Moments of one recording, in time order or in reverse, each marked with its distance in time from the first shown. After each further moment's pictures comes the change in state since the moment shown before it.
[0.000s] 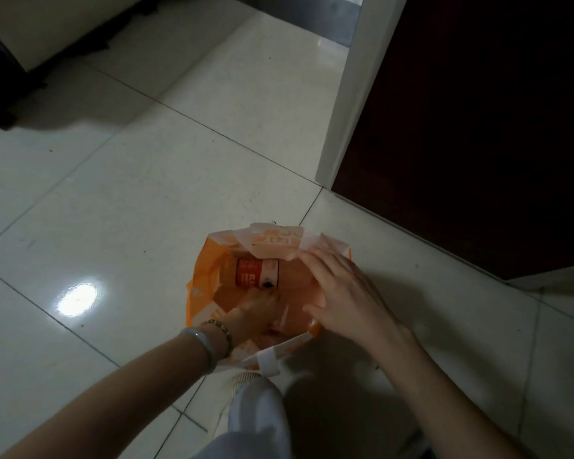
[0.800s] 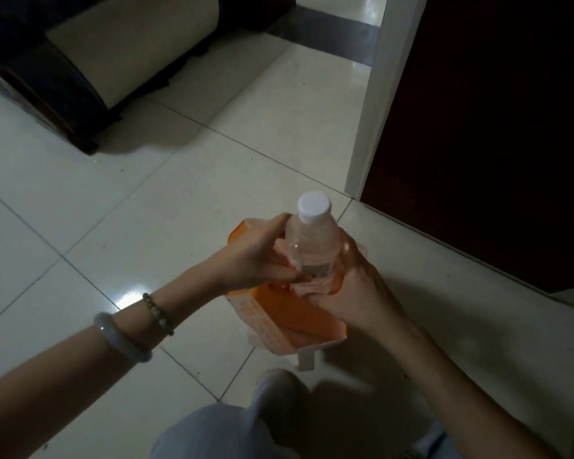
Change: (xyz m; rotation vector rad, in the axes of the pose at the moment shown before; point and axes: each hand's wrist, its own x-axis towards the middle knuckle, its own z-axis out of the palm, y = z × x) left_hand -0.109 -0.003 -0.158 -0.707 0.535 0.169; right_hand -0.006 -0.040 -0.031 0.569 0.179 0.015
